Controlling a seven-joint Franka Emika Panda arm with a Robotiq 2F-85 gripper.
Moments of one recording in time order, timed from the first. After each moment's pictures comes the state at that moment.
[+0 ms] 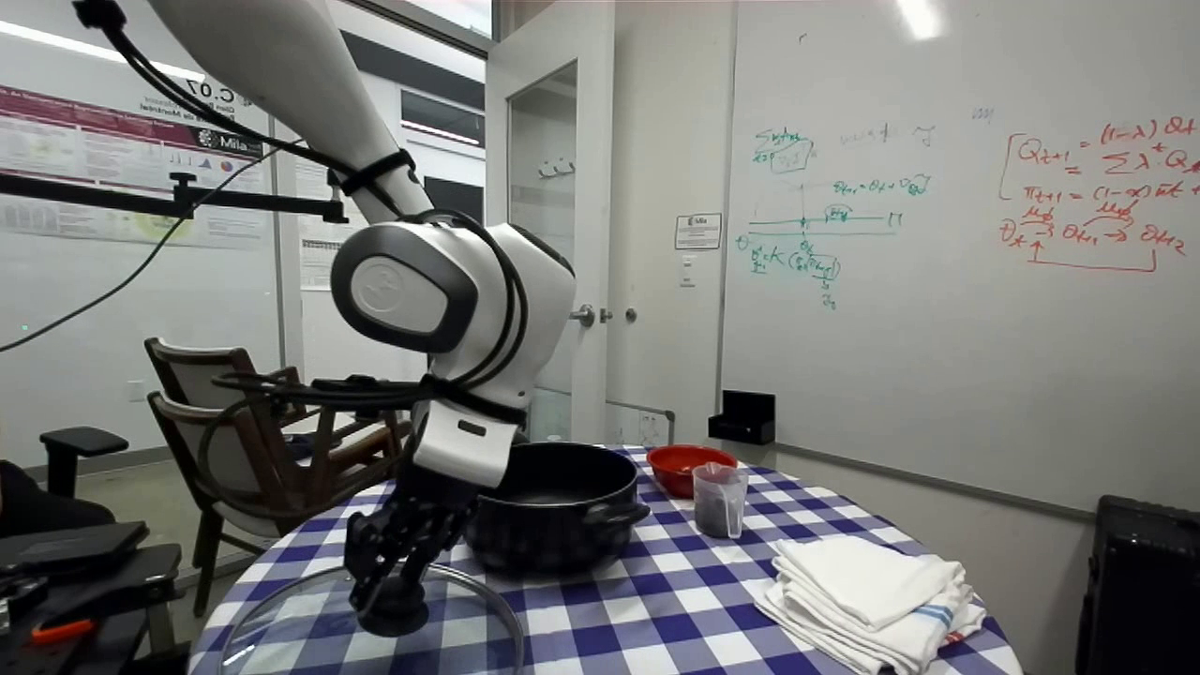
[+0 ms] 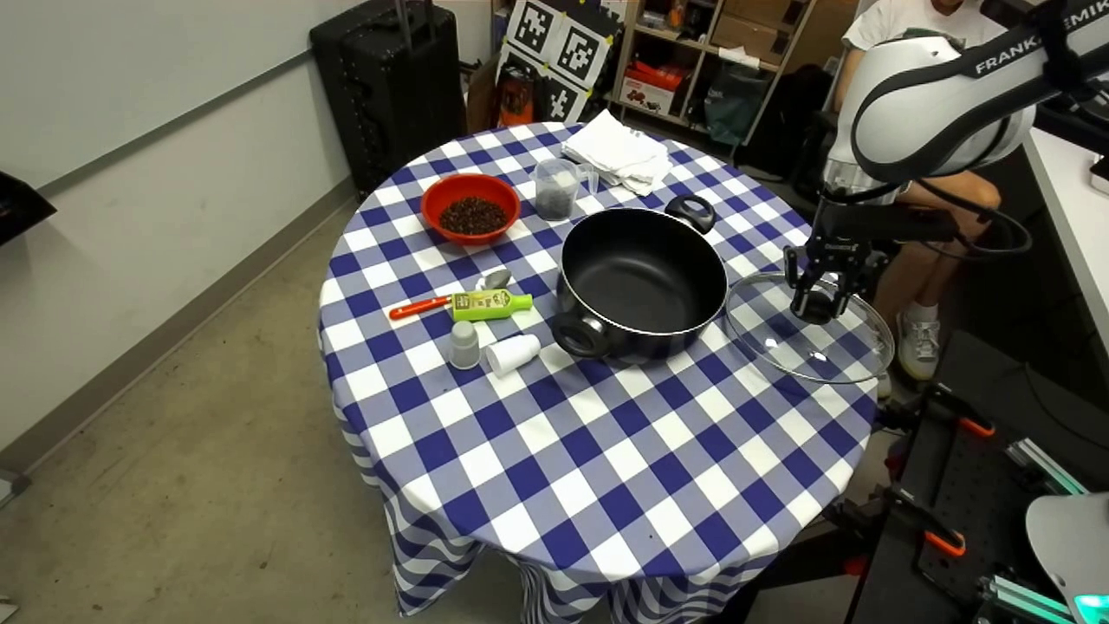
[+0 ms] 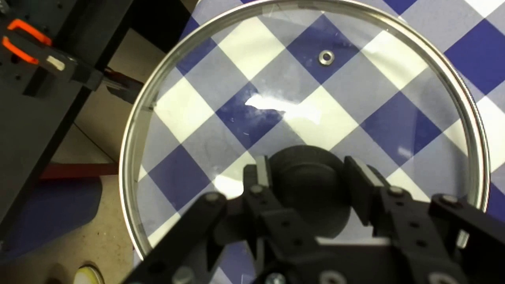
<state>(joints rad) -0.13 0.31 -0.15 -2.32 0.21 2.23 0.60</state>
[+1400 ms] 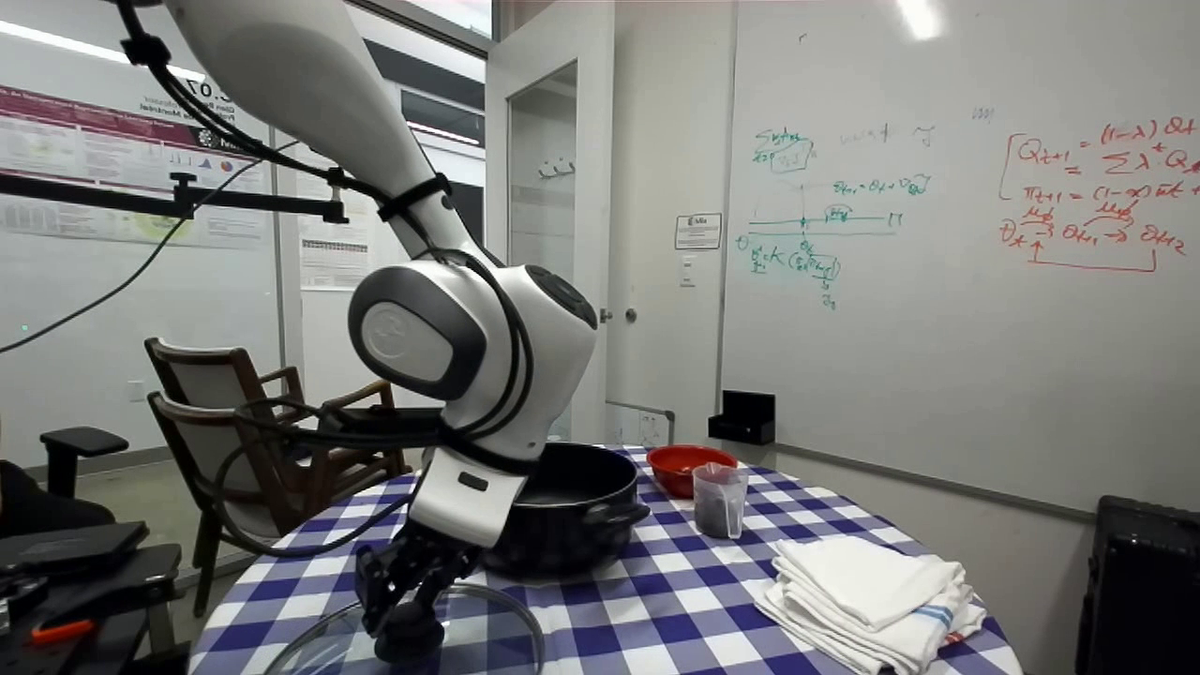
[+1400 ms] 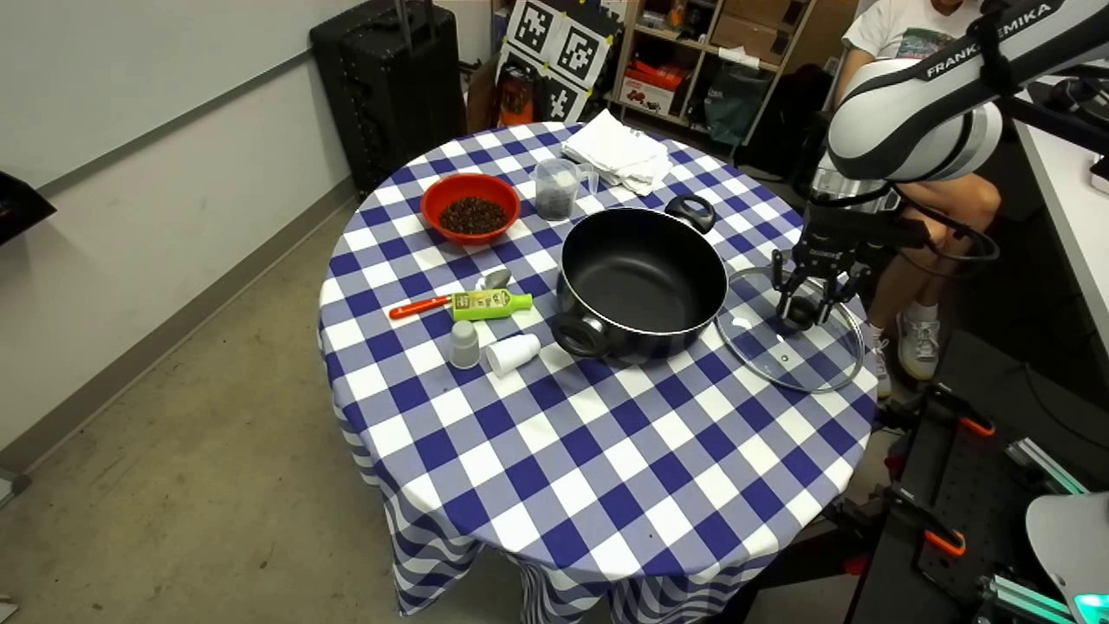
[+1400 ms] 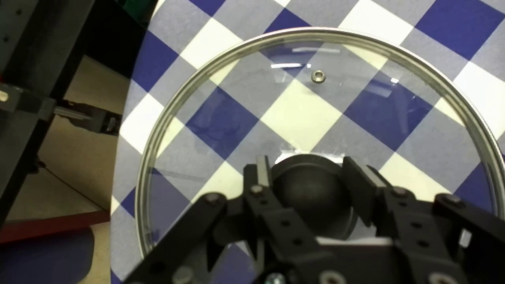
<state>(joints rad) -0.16 0.42 -0.16 -2.26 0.36 2.22 0.59</state>
